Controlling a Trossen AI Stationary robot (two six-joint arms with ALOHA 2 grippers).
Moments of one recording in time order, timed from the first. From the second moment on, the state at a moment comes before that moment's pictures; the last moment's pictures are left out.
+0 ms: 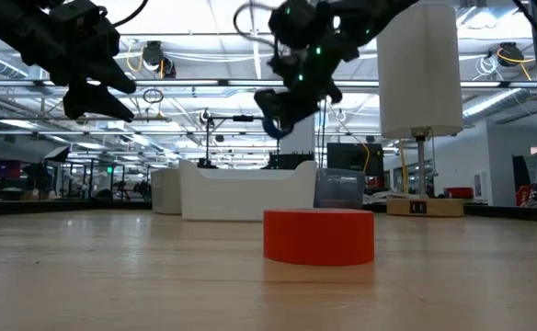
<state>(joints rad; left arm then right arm) 0.00 0.65 0.45 -0.34 -0.16 -0.55 -0.25 1.82 1.36 -0.19 0.81 0.21</state>
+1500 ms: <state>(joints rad) 0.00 0.65 0.45 -0.34 -0.10 -0.56 -0.39 1.93 1.35 -0.32 0.41 0.71</state>
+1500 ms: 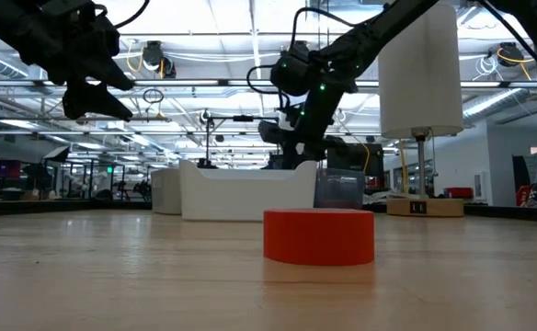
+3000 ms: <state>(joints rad) 0.00 0.65 0.45 -0.34 -0.10 -0.55 0.02 1.66 1.35 -0.42 -0.18 0.40</state>
